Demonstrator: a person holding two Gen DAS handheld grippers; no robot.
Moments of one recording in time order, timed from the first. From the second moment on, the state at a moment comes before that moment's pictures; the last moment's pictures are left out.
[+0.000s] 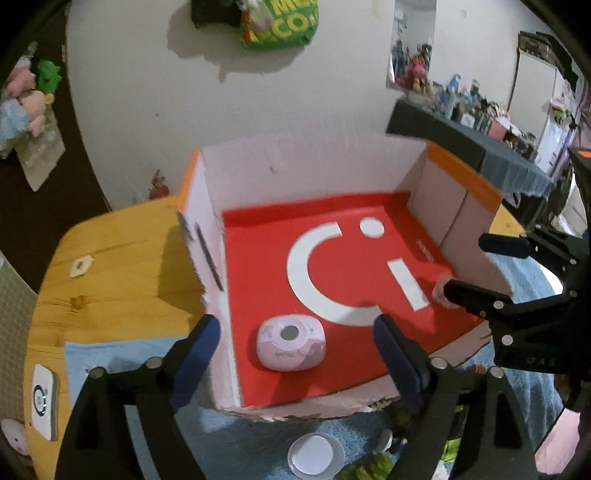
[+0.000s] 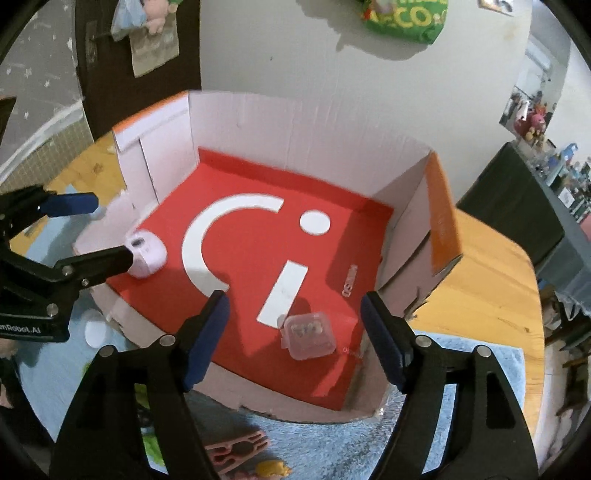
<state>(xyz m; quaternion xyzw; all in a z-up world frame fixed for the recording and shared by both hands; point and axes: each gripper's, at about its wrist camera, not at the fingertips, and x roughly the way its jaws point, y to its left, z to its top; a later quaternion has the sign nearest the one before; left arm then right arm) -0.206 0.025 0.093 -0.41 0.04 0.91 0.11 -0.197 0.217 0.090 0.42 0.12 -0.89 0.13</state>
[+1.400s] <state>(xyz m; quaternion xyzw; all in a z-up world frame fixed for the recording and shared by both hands) -0.030 -0.006 0.112 -0.26 -0.01 0.96 0.02 -0.040 0.238 0.106 0.27 0.00 -0.96 0.04</state>
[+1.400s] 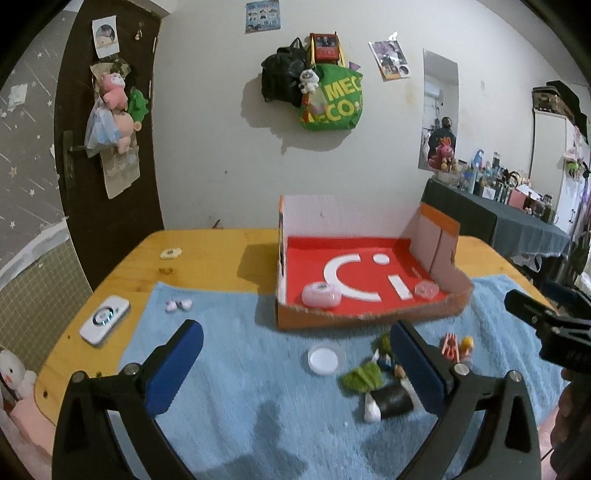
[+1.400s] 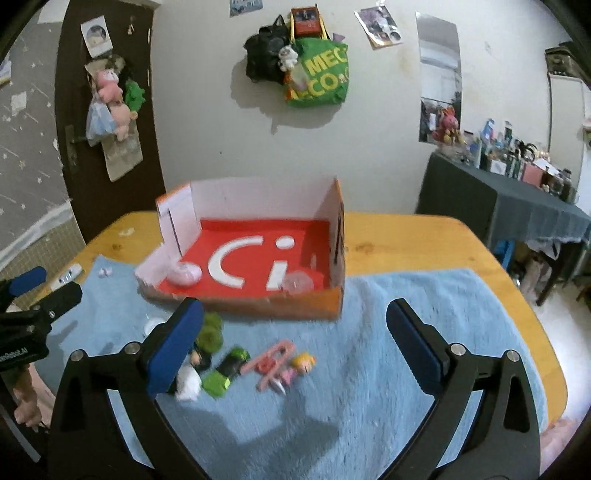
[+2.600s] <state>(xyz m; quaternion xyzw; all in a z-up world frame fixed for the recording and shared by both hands) -0.017 0.015 0.017 -0.36 -0.01 0.93 0.00 -0.015 0.226 0.008 0.35 0.00 -0.93 0.03</state>
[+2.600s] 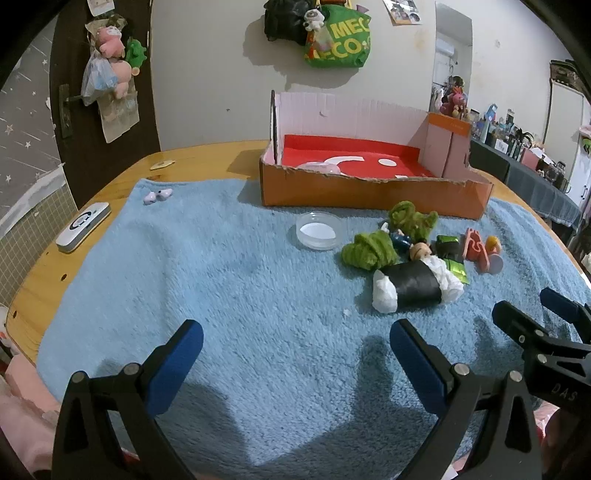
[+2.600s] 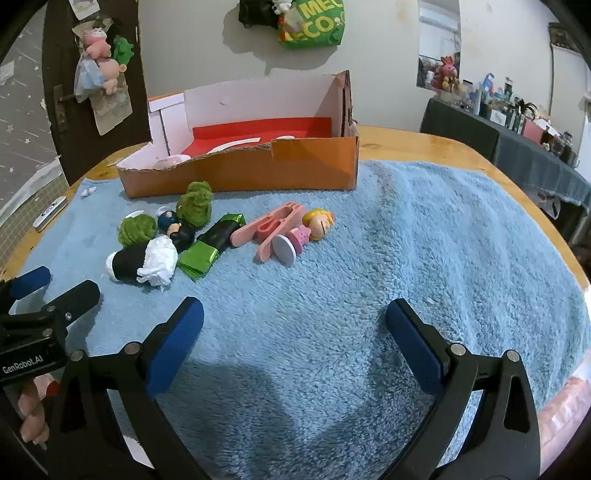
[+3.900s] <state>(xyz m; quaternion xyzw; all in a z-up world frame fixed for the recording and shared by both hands) -0.057 0.048 0.025 -0.40 -0.03 0.91 0.14 -0.064 0.240 0.022 0.39 0.03 -0.92 0.06</state>
